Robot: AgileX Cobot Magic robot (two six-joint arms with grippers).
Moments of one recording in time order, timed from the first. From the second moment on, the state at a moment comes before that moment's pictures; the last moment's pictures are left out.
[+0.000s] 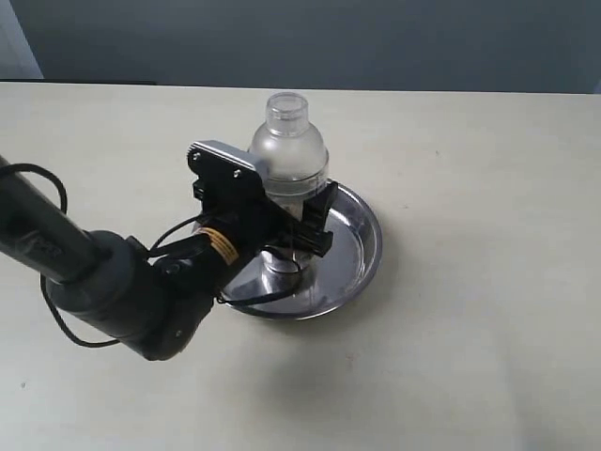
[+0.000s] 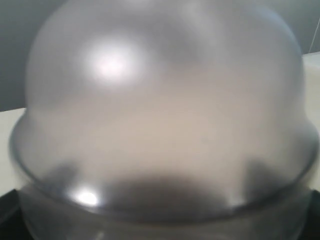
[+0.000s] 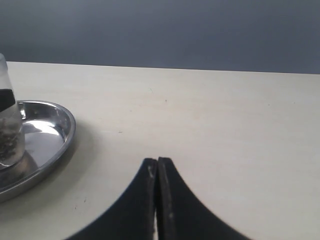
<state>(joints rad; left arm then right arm) -0.64 2.08 -0.70 -0.22 -1.21 -0.03 0.14 0.00 0.00 0.07 0.32 -0.03</state>
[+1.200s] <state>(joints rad) -0.64 2.10 -0.71 -0.12 -1.23 -0.04 0.14 0.00 0.00 0.07 0.32 -0.03</state>
